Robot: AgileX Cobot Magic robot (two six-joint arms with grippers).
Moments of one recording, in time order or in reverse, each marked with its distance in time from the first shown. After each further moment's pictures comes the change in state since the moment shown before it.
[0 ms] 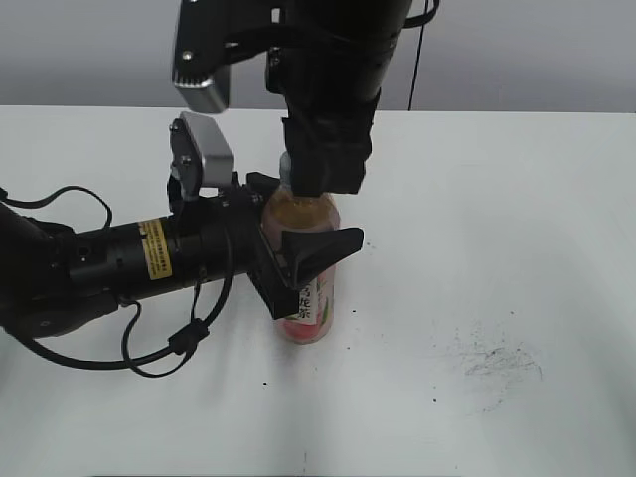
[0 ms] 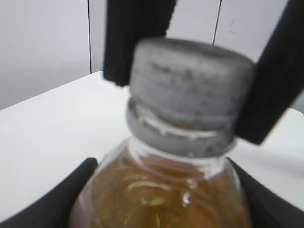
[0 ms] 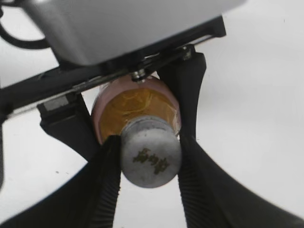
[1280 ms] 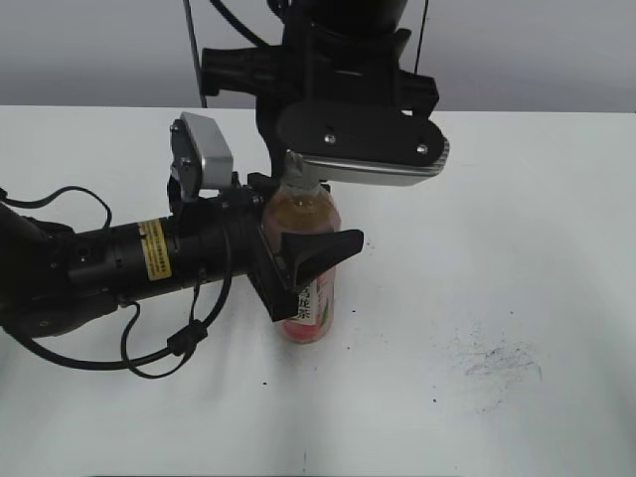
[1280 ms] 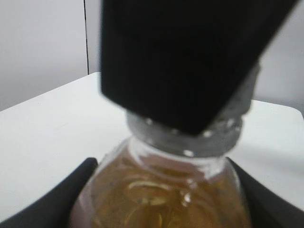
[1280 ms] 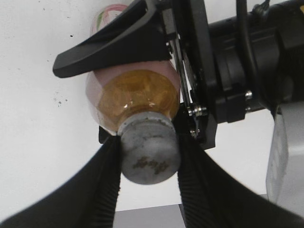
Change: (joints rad) left arm 0.000 0.000 0.000 0.013 -0.005 0.009; right arm 0.002 -0.003 -0.003 0.033 -0.017 -1.639
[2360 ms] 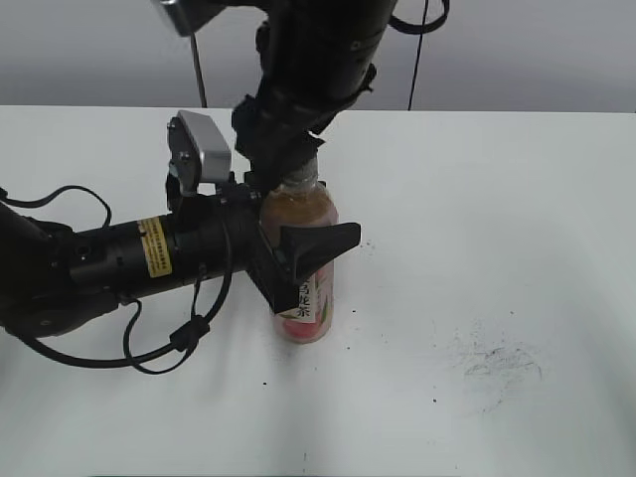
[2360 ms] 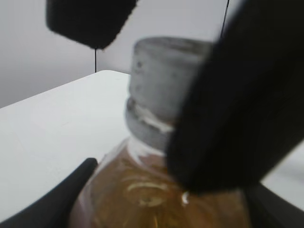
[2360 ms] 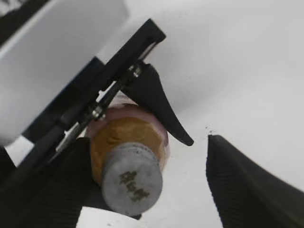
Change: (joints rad) left arm 0.000 0.000 0.000 -0.027 0.006 -0.019; right arm 0.005 0.002 0.003 -0.061 -0.079 2.175
